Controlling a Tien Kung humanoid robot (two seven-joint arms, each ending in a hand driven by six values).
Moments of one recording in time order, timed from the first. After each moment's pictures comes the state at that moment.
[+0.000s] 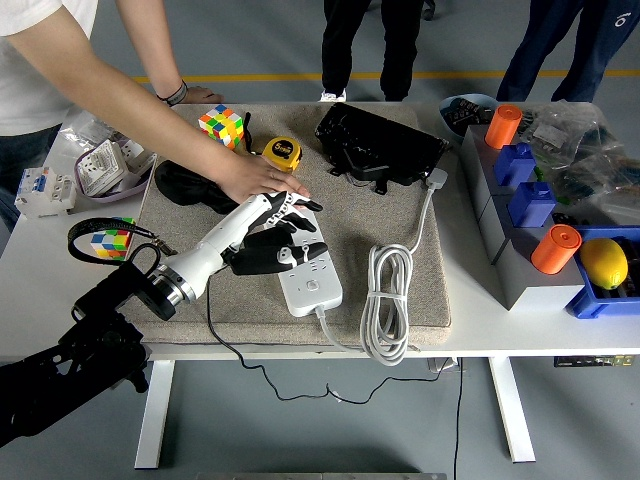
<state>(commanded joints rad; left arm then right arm) -0.42 0.40 -0.69 -1.53 1.35 0.20 0.00 -0.02 -0.33 0.77 0.40 -0.59 -0.07 0.00</state>
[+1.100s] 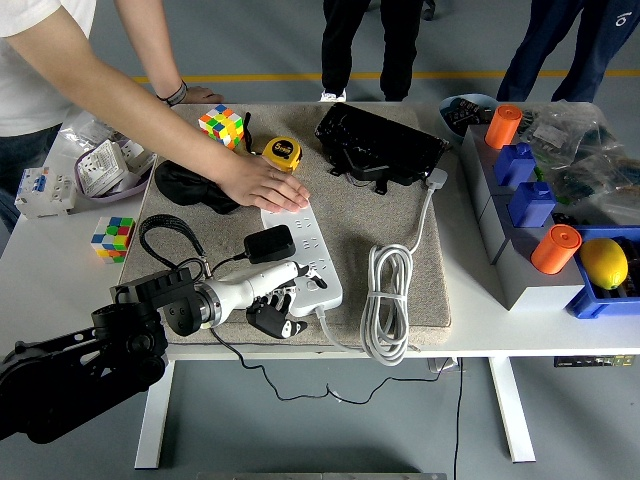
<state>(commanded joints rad) -0.53 0.37 -0.58 -1.54 1.54 -0.11 0.41 -0.04 -0.33 0.79 0.40 -0.60 -0.06 -0.02</state>
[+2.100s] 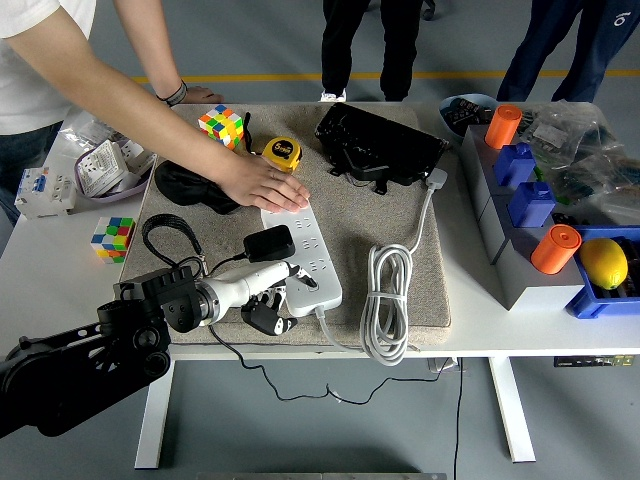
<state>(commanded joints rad) -0.54 0.35 -0.57 -1.48 1.56 -0.14 0.46 -0.04 -0.33 0.80 0.41 -0.60 -0.07 -0.01</state>
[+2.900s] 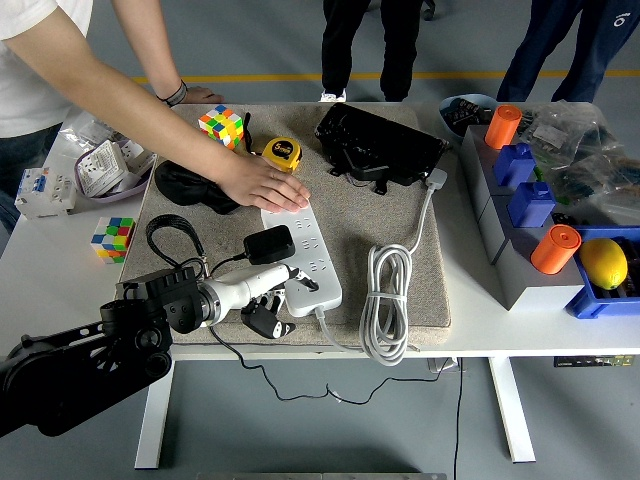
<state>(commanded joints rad) -0.54 0.36 -0.57 -1.49 1.56 -0.16 0.47 -0.04 -0.33 0.84 0.42 -0.62 -0.08 0.00</state>
